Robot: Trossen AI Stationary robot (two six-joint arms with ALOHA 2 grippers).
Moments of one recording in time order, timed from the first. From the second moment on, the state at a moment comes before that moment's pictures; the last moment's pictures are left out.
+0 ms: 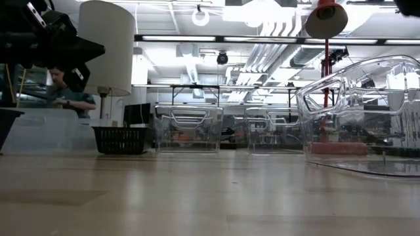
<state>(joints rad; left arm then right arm) 0.16 0.02 0.01 0.02 0.01 -0.45 0.77 2.11 1.67 -1.12 -0.01 2.04</state>
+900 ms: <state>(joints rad) 0.16 0.02 0.01 0.02 0.01 -0.45 0.76 2.11 1.82 -1.15 -0.03 1.91</state>
